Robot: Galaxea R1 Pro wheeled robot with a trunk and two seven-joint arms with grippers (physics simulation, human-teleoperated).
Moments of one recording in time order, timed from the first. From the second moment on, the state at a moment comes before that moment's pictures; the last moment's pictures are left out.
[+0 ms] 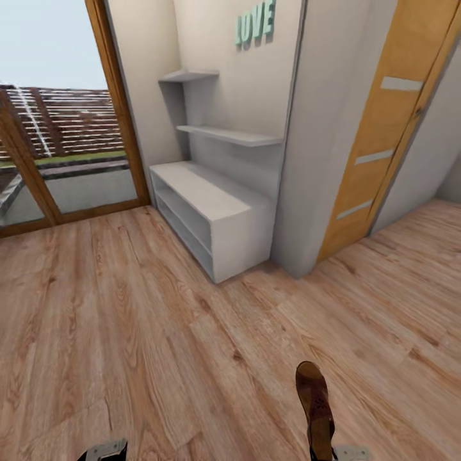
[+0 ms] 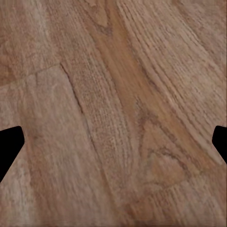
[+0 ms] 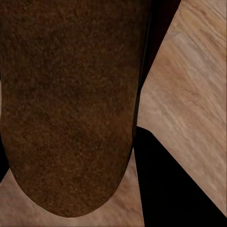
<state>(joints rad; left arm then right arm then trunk) -0.28 0.12 -0.03 -0.24 0.19 -0.46 0.07 -0.29 -0.06 -0.01 -0.22 0.00 -0.45 0.00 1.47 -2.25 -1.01</state>
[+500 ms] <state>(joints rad) -0.28 0.12 -0.02 -0.24 0.19 -0.46 0.07 -0.29 -0.05 -0.01 -0.22 0.00 -0.45 0.00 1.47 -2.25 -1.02</state>
